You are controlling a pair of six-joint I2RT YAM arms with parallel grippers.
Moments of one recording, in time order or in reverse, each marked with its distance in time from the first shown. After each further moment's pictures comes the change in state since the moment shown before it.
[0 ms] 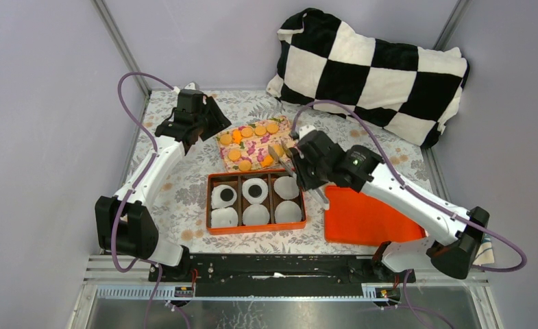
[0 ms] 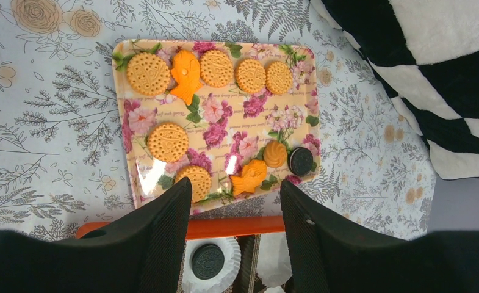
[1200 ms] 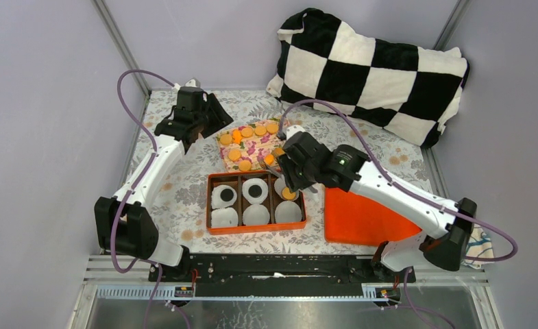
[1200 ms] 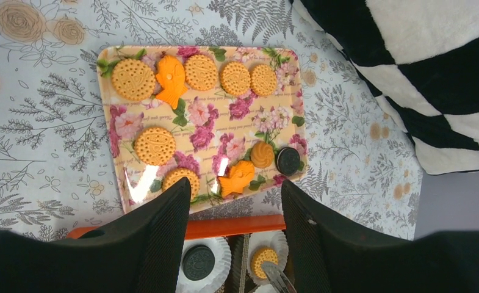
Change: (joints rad) left arm -0.013 0.000 0.023 0.000 0.023 -0.004; right arm 0.096 0.024 -0.012 -0.032 0.027 0.070
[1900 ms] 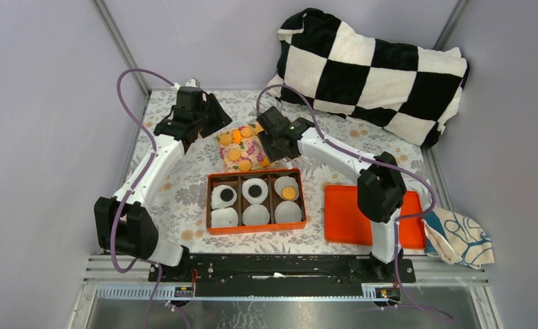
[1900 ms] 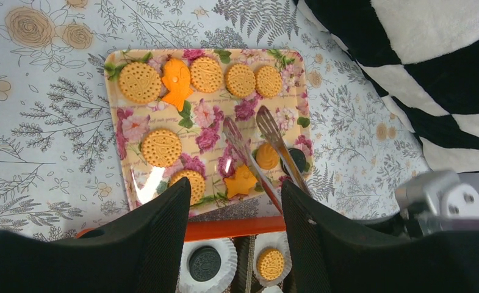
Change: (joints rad) left arm 0.008 0.000 0.007 -0.003 -0.014 0.023; right arm -0.184 0.566 0.296 0.204 0.018 -0.154
